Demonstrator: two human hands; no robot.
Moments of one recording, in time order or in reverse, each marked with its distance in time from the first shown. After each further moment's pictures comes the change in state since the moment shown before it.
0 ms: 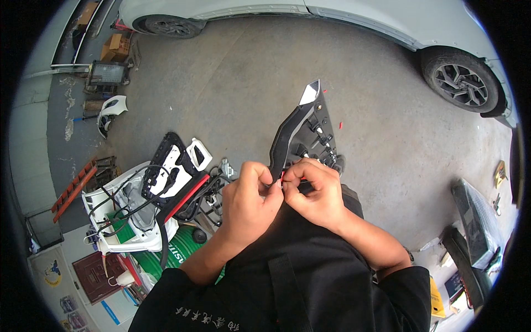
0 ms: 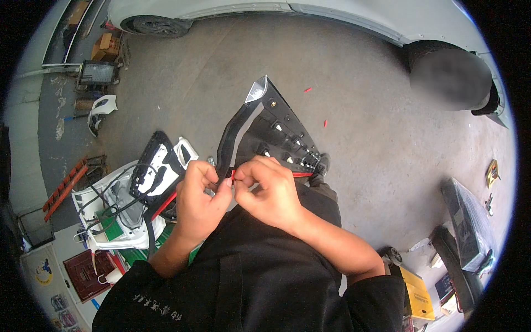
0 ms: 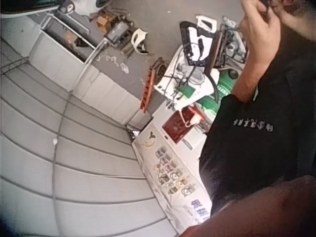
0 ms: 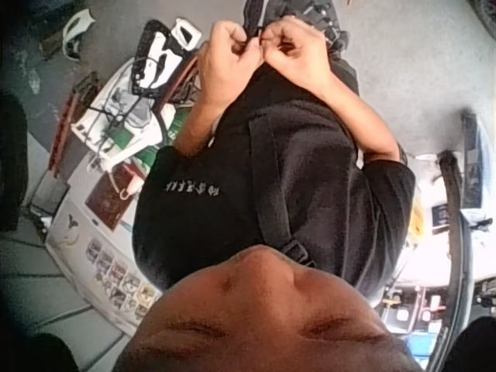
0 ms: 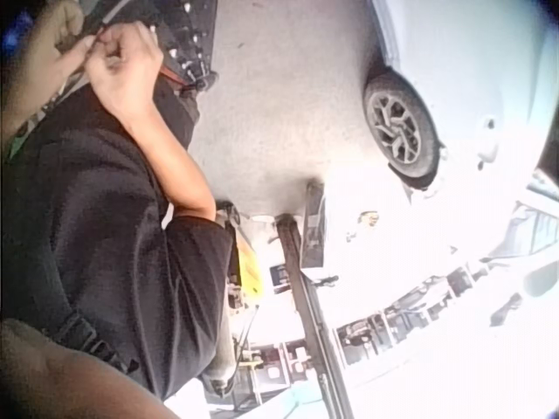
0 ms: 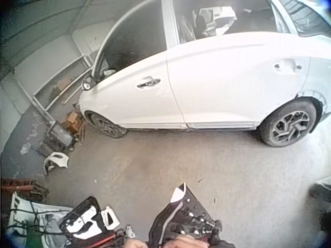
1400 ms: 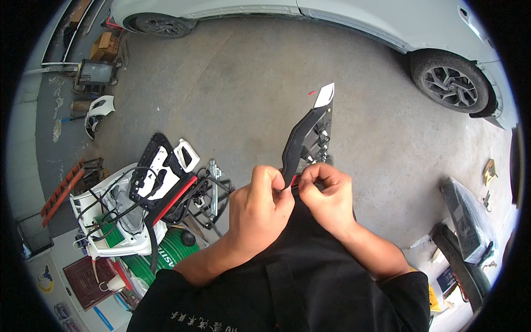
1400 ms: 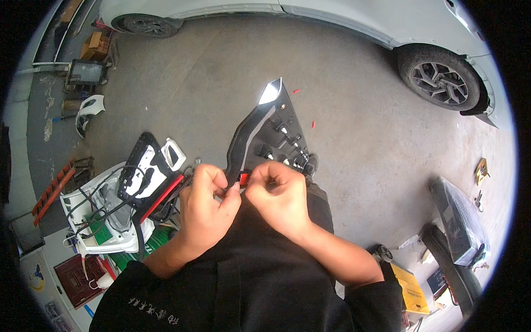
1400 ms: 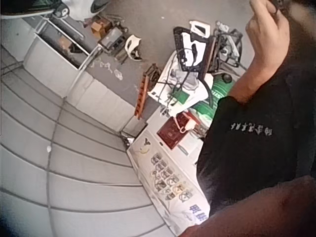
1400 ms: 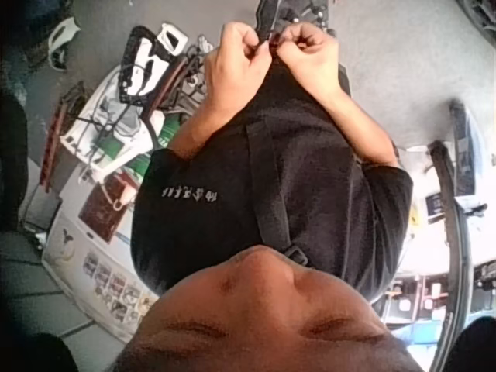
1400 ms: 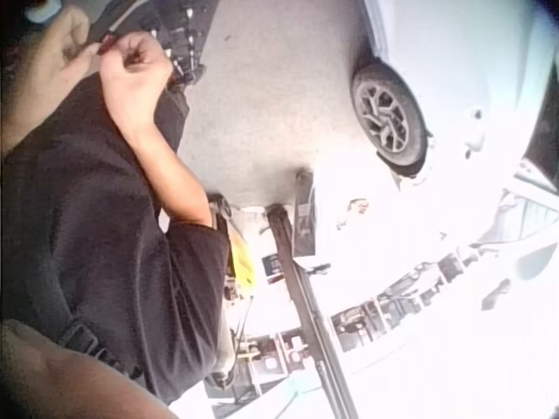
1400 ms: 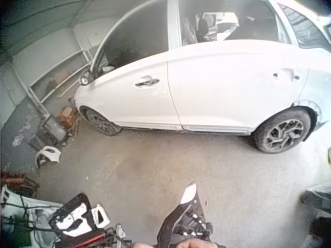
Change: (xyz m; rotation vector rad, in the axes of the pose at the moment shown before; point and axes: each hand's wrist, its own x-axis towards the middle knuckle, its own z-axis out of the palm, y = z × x) left_hand 0.002 0.013 0.004 0.053 -0.001 0.112; right_hand -0.011 -0.022 -0.005 0.225 0.094 0.588
